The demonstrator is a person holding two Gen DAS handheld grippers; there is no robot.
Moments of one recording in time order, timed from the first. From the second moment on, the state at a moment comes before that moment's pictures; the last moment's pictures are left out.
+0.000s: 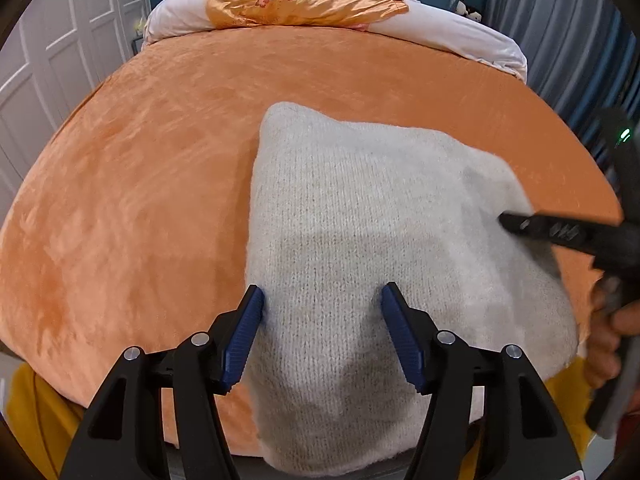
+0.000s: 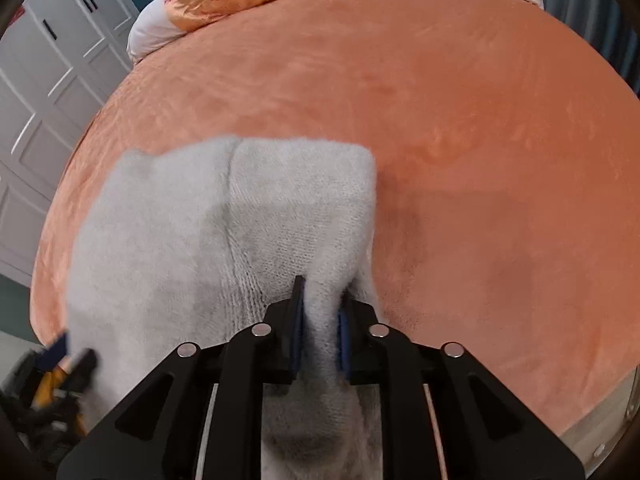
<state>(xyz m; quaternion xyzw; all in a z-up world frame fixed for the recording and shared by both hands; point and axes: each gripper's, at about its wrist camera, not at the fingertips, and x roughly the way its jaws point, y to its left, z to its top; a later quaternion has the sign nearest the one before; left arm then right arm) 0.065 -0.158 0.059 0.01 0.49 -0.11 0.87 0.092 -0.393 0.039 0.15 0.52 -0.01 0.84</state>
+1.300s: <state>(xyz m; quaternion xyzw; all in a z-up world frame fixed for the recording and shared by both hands) 0.016 -0.110 0.060 -0.01 0.52 -0.10 0.85 -0.006 -0.382 0.037 0.12 0.57 -0.02 0.81</state>
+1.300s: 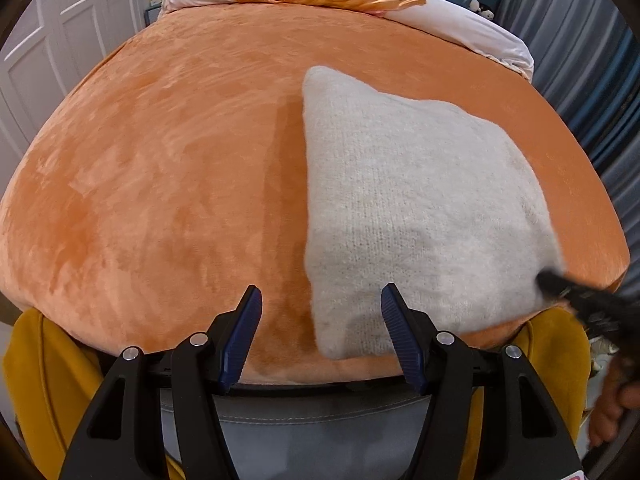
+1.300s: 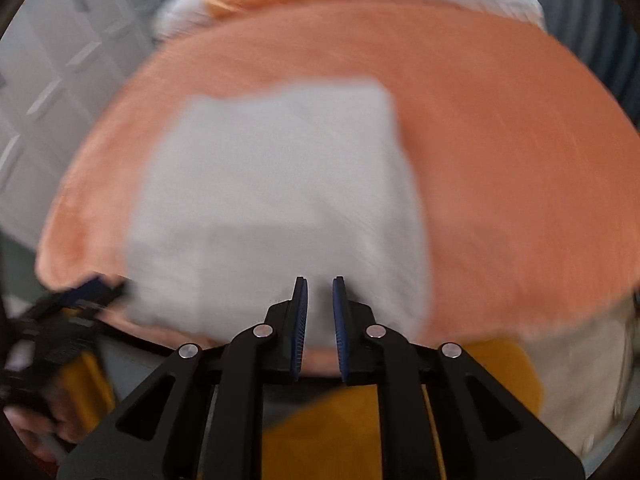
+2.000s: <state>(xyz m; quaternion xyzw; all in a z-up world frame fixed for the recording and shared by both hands) 0.046 -0.148 0.077 -0.01 0.50 -0.11 0.86 0.011 -0.384 0.040 0.19 0.50 -0.01 0.84</state>
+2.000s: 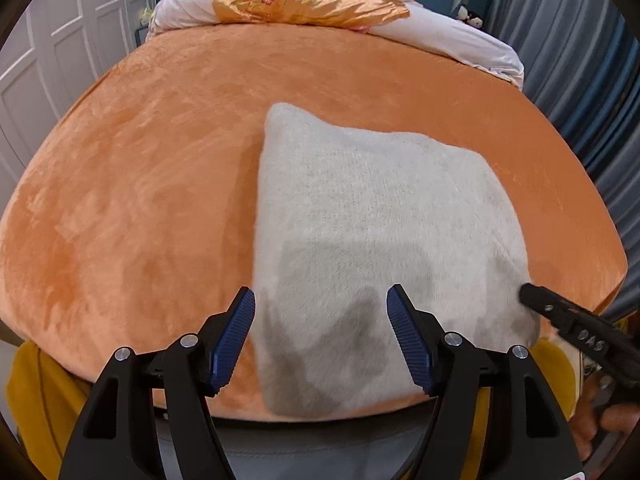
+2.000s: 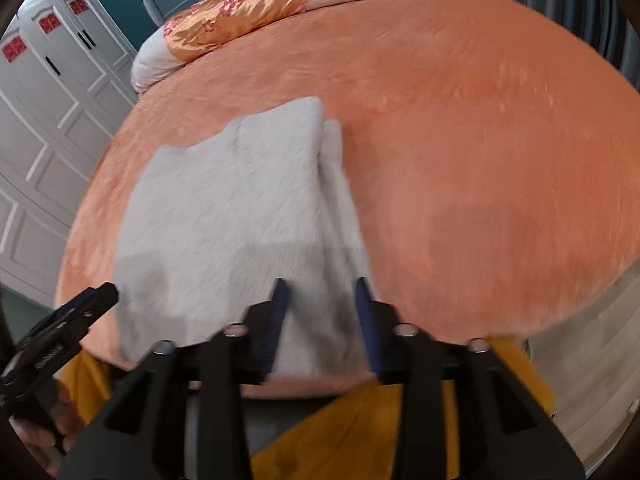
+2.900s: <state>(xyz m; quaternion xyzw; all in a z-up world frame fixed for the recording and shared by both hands) 0.046 -0.179 0.063 0.05 0.50 -0.09 0.86 0.016 -0.405 0.036 0.23 0.48 -0.02 0.84</state>
